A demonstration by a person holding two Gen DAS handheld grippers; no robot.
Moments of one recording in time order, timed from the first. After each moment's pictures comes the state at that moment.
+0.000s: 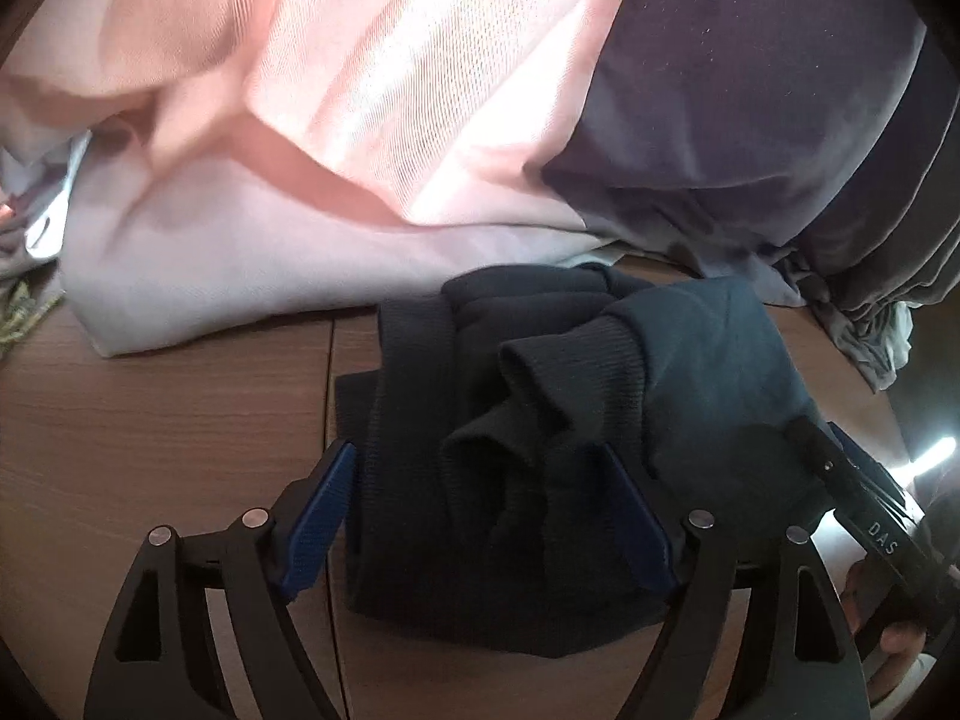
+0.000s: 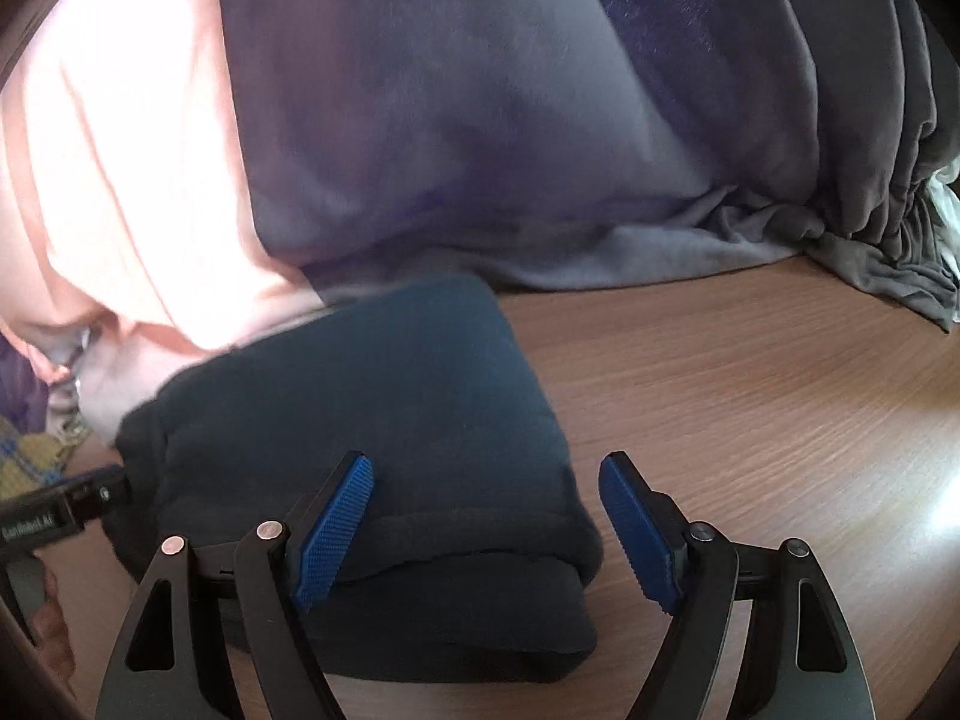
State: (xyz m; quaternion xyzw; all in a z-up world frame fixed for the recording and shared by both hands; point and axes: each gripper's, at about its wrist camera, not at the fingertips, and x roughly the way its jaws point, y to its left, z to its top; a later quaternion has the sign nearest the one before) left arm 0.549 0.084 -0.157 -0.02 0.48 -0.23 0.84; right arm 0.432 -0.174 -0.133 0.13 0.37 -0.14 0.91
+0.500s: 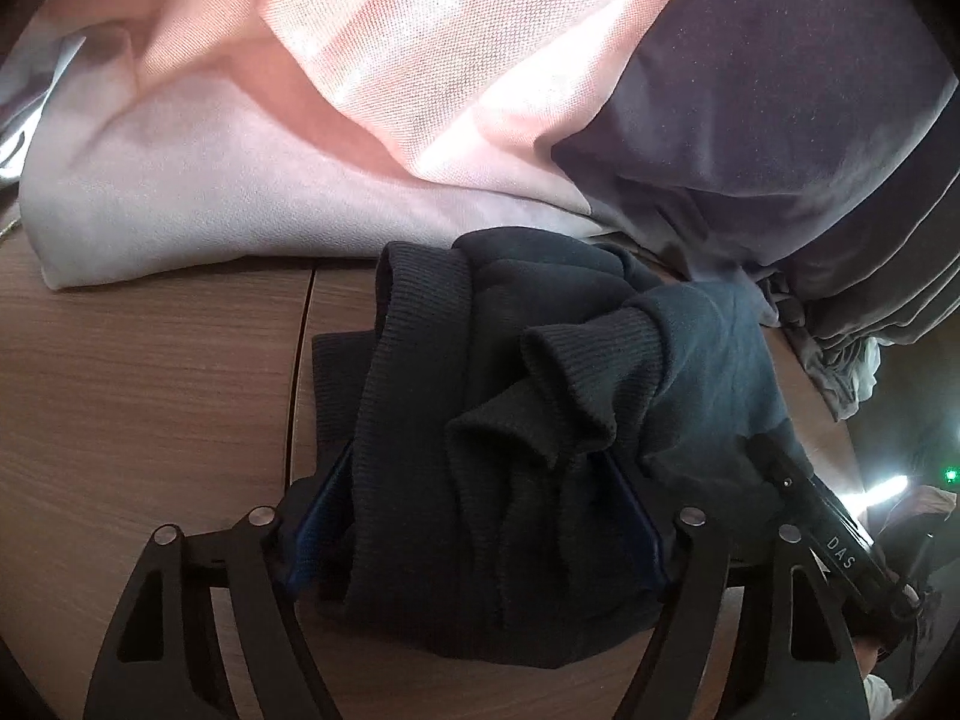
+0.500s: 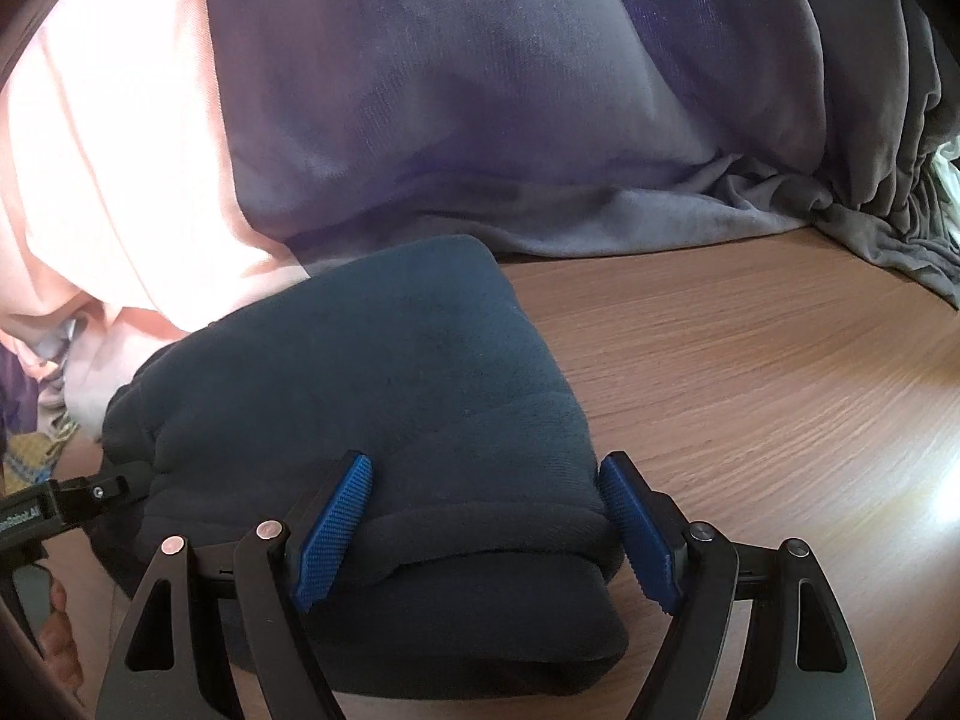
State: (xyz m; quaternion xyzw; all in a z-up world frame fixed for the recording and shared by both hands) left arm 0.555 0.096 -0.179 -0.09 0.51 -0.25 0.82; right arm 0.443 -0.175 -0.146 0.15 0.38 -0.14 0.90
